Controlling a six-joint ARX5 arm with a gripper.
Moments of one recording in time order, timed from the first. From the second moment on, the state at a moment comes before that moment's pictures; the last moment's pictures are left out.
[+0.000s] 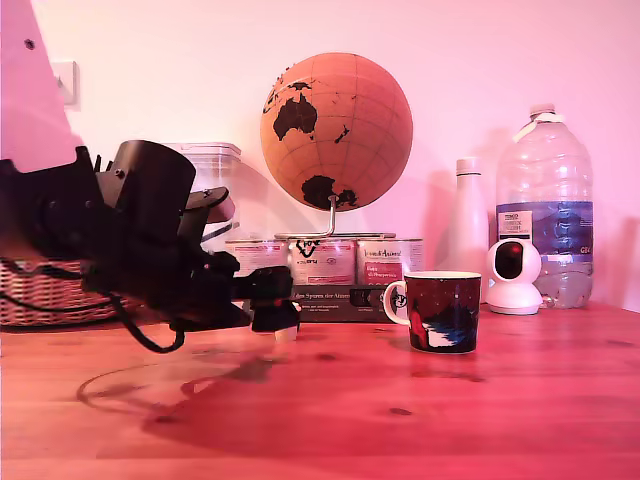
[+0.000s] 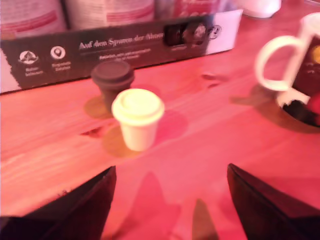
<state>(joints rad) -0.48 2.07 0.89 0.81 0.12 -0.09</state>
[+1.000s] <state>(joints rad) -0.45 2.20 1.14 0.65 0.15 -0.08</state>
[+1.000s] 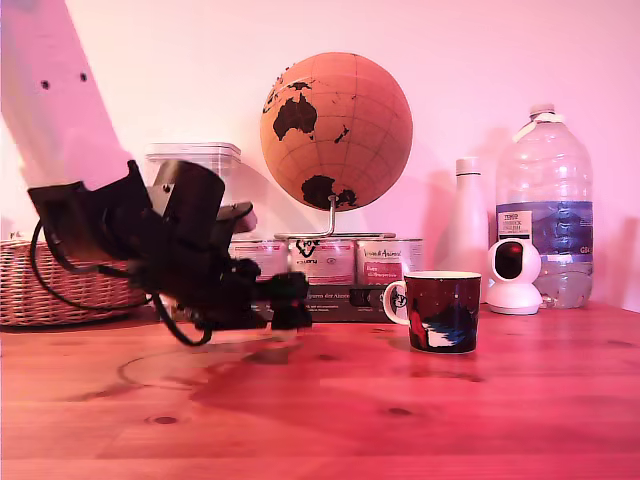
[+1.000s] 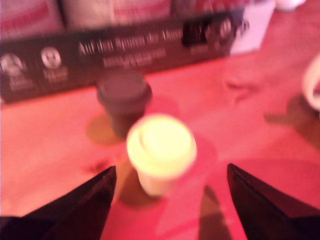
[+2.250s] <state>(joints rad) -0.43 2.26 1.24 0.57 0.18 -0.08</state>
